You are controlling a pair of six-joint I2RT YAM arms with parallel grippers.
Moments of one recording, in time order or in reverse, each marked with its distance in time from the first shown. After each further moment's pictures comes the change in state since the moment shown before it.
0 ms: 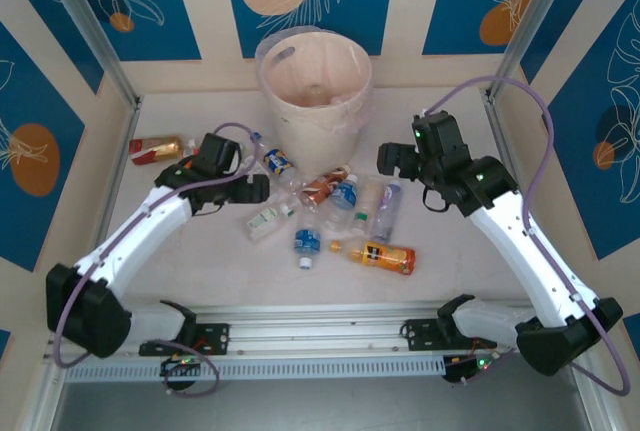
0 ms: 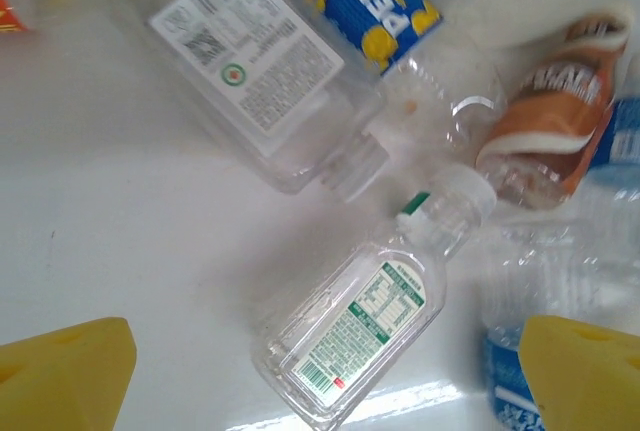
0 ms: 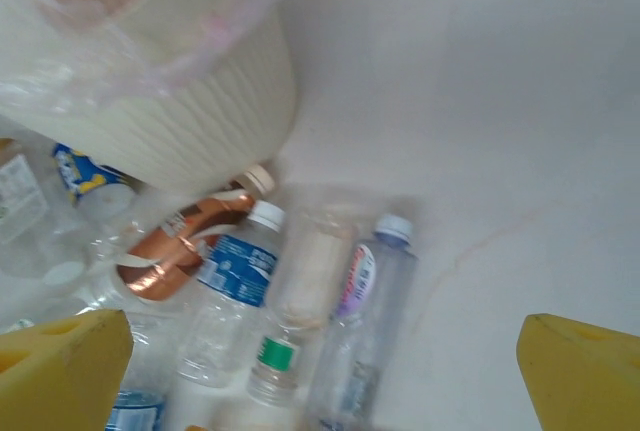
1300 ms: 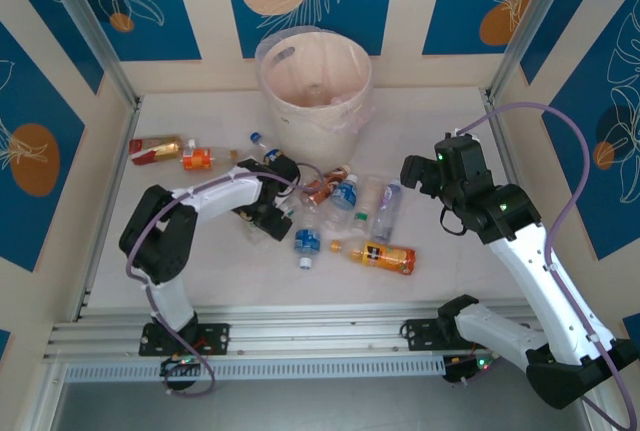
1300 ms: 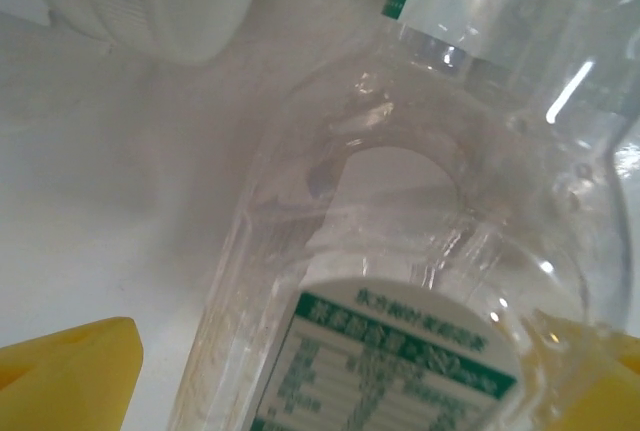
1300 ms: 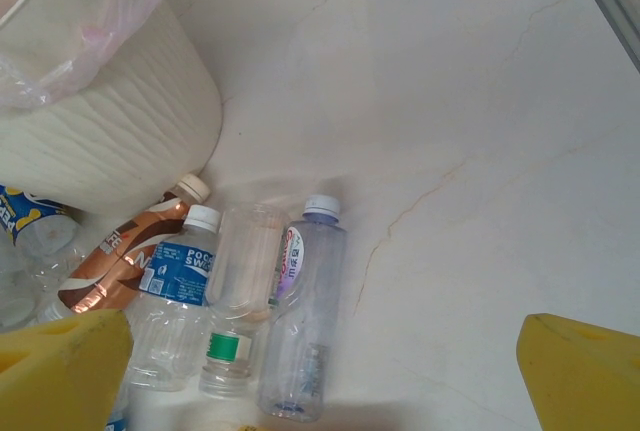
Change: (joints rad) left arm -0.182 0.488 0.105 -0.152 -0.167 0.253; right arm -0.051 -0.172 -0.114 -0.034 0.074 0.091
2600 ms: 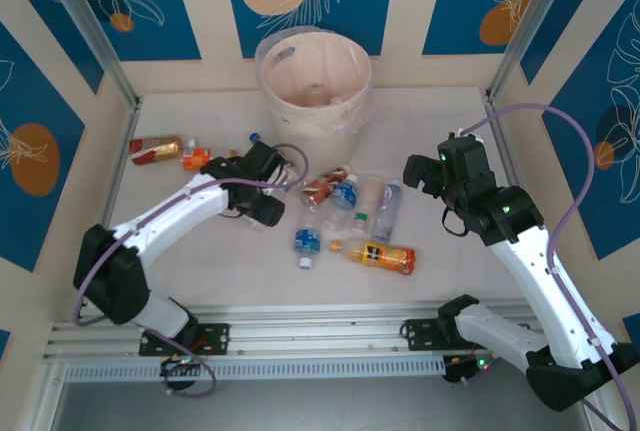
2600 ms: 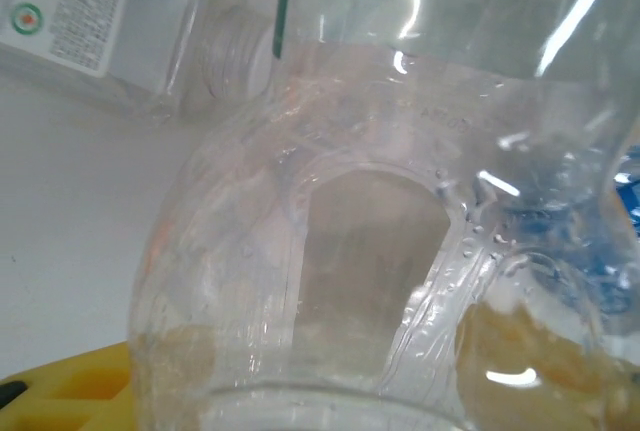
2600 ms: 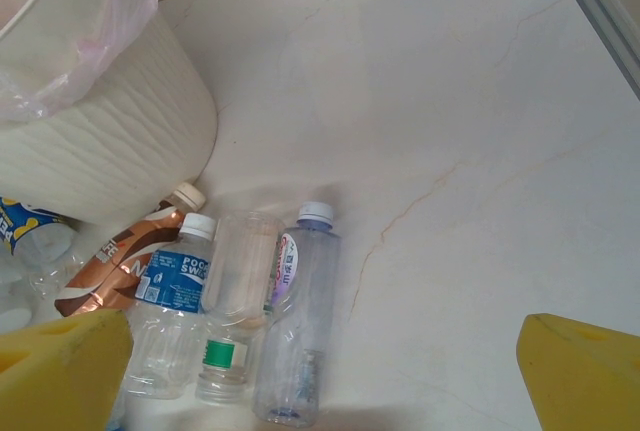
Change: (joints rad) left arm 0.000 -0.348 -0.011 -0.015 0.106 -0.027; right arm -0.009 -0.013 -0.001 0.000 0.010 0.000
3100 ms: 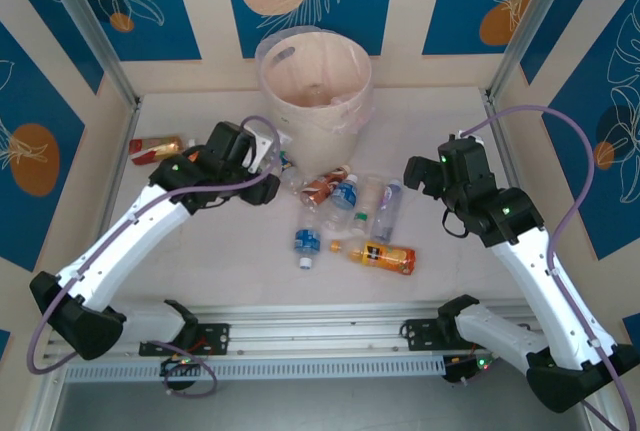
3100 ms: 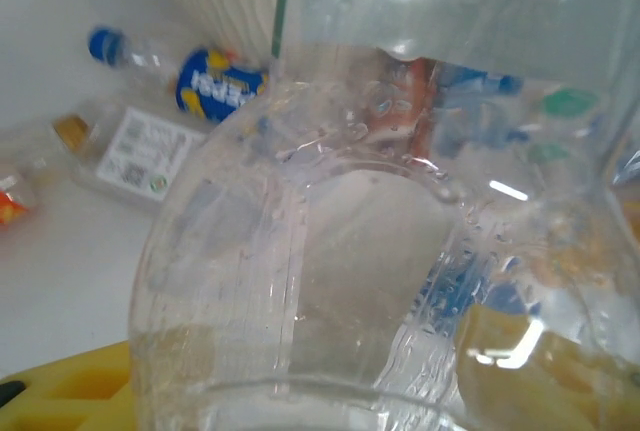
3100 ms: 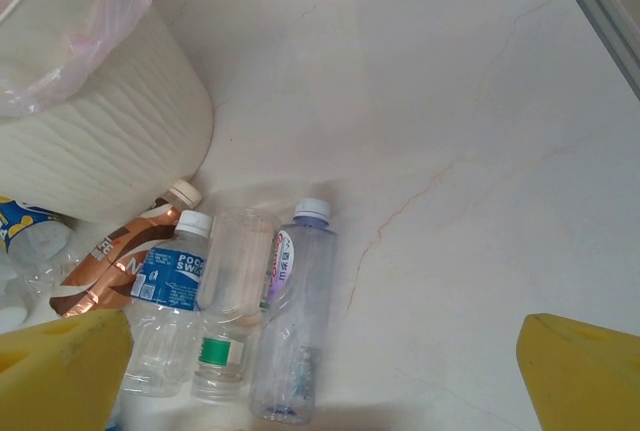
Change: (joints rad) left arm 0.000 -0.176 0.193 -0.013 0.006 -0.003; right arm -0.003 -0.012 -0.013 0.000 0.000 0.001
